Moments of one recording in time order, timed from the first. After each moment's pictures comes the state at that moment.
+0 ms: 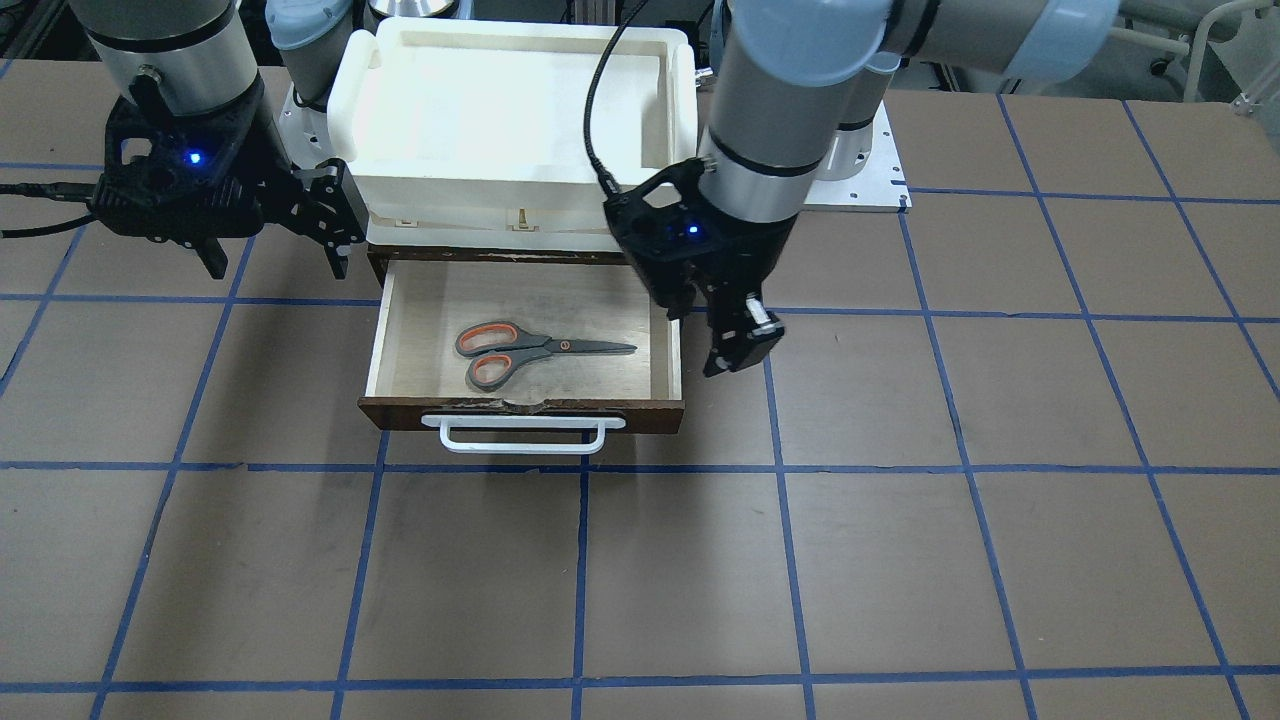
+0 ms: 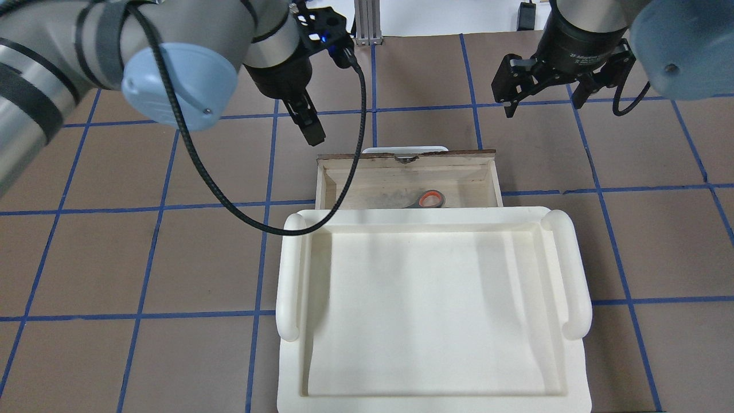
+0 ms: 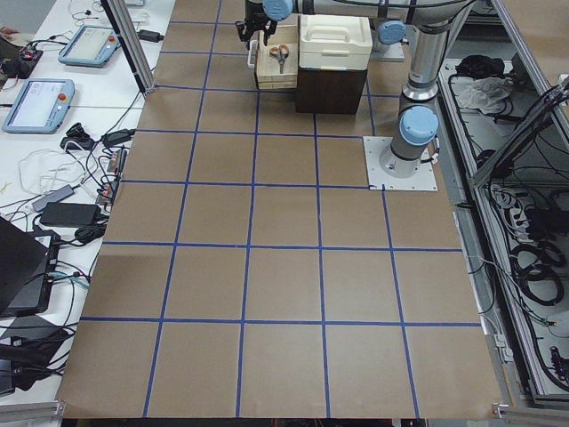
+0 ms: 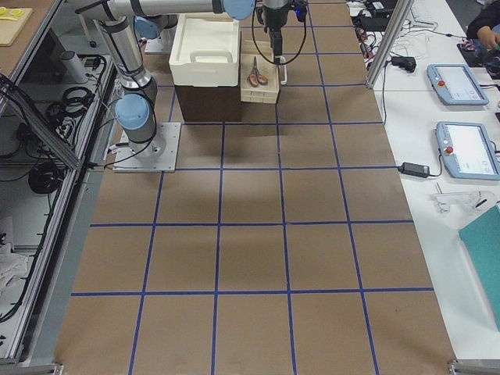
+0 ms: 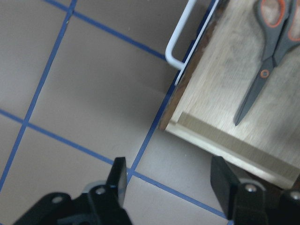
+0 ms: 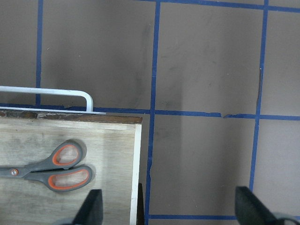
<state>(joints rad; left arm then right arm) -1.75 -1.74 -1.47 -1.41 1.50 0.89 1.59 -1.55 1.54 -1.64 -1.62 -0.03</state>
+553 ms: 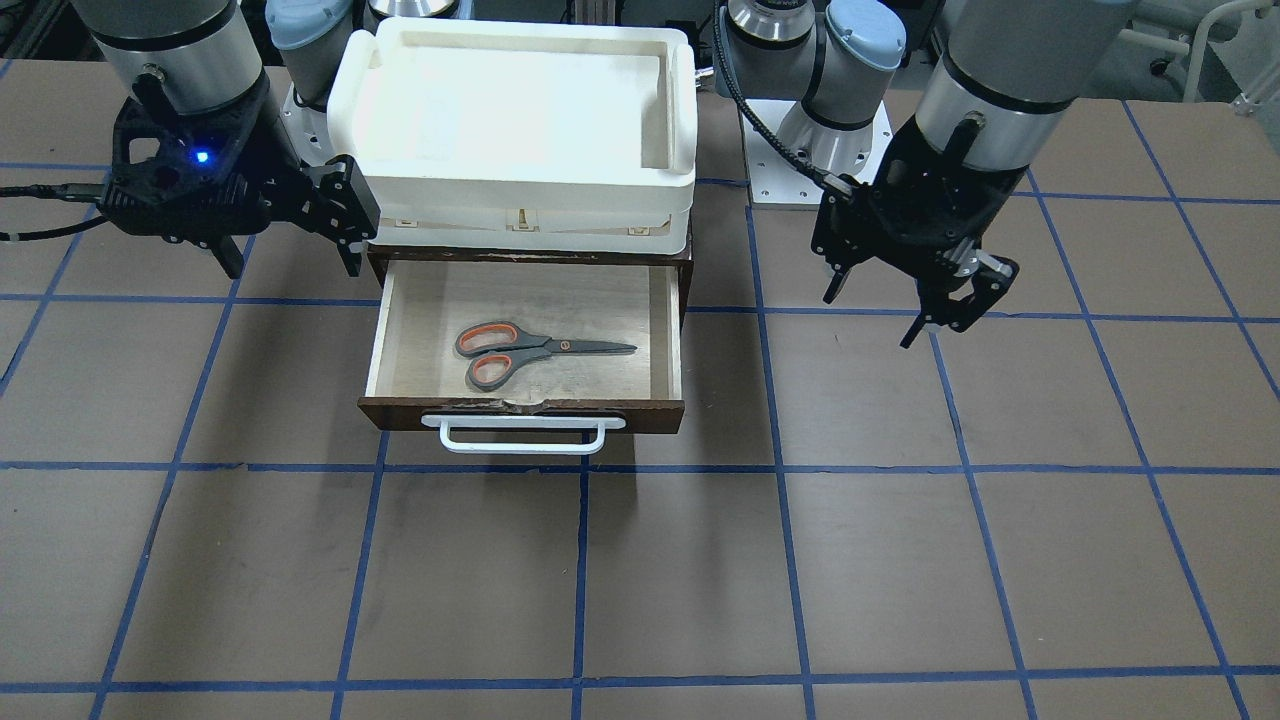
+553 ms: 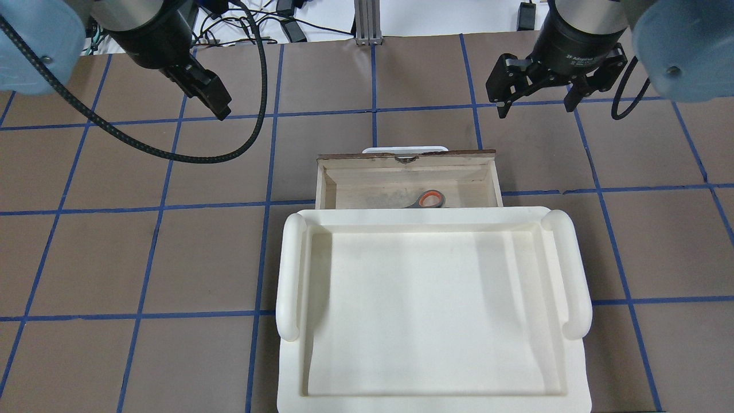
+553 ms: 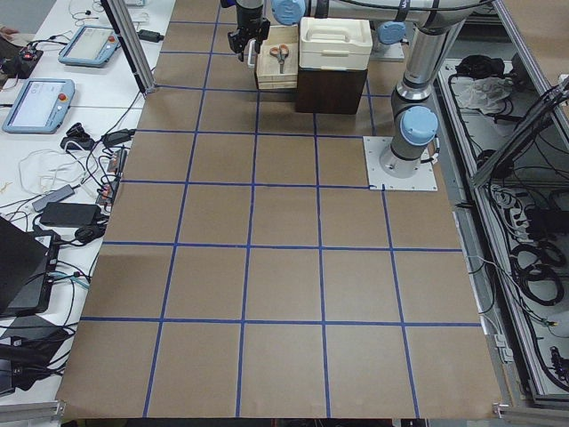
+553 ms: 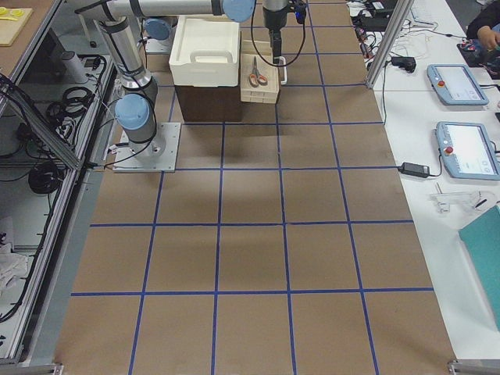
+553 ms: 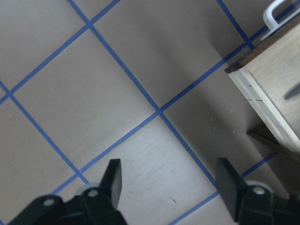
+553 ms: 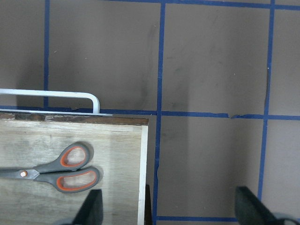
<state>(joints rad) -1.57 -1.64 -1.47 -1.51 1.54 0.58 1.59 -1.56 1.55 -1.63 -1.57 -0.03</state>
